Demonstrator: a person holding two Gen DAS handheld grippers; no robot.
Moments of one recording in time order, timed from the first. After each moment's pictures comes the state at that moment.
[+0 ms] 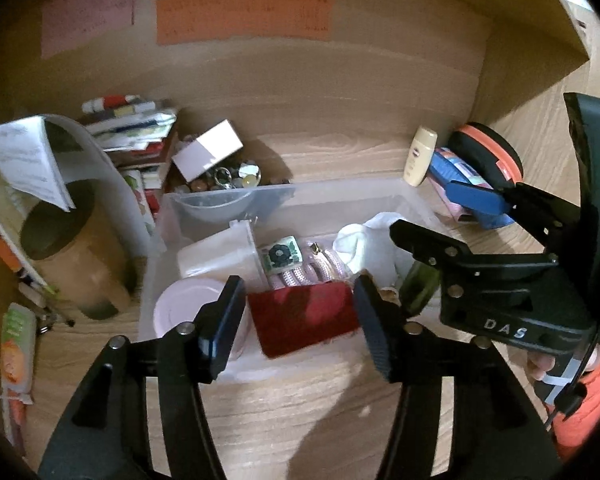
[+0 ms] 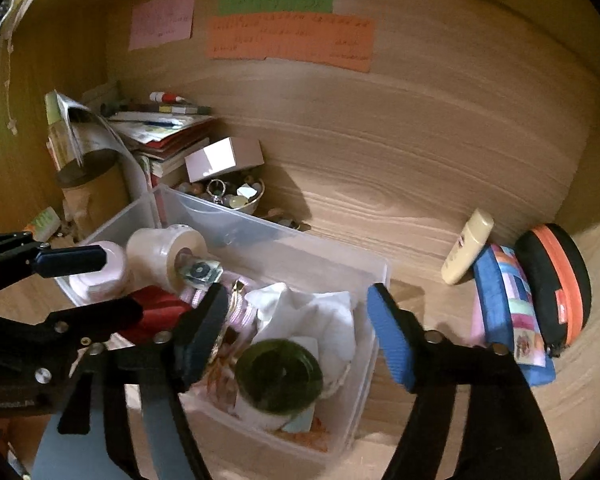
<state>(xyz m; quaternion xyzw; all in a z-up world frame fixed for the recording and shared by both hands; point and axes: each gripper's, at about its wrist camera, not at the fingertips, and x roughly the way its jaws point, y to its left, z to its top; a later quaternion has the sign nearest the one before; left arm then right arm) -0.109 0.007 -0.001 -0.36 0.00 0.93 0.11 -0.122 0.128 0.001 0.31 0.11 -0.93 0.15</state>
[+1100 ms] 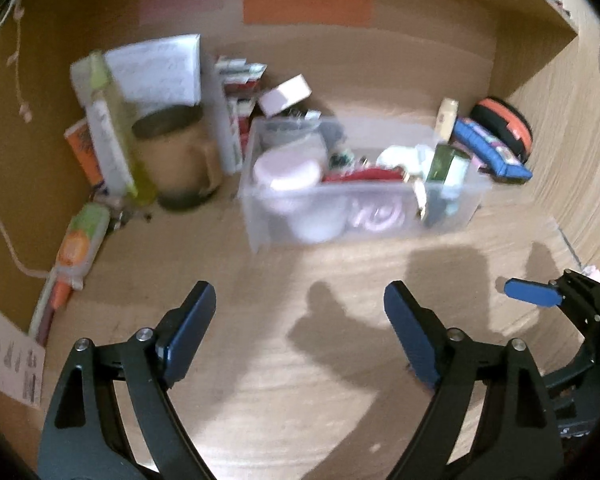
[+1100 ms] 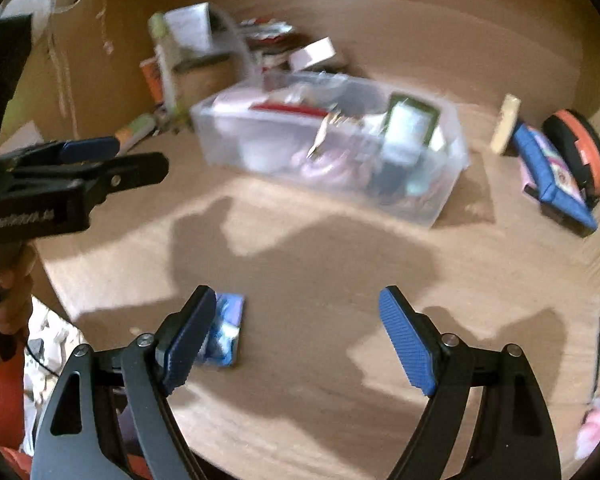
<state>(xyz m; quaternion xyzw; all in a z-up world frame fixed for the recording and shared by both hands) 0.010 -0.032 -0.031 -0.37 0.01 0.93 0.02 0.033 0.113 -0.068 0.39 0.08 -0.89 0.22</state>
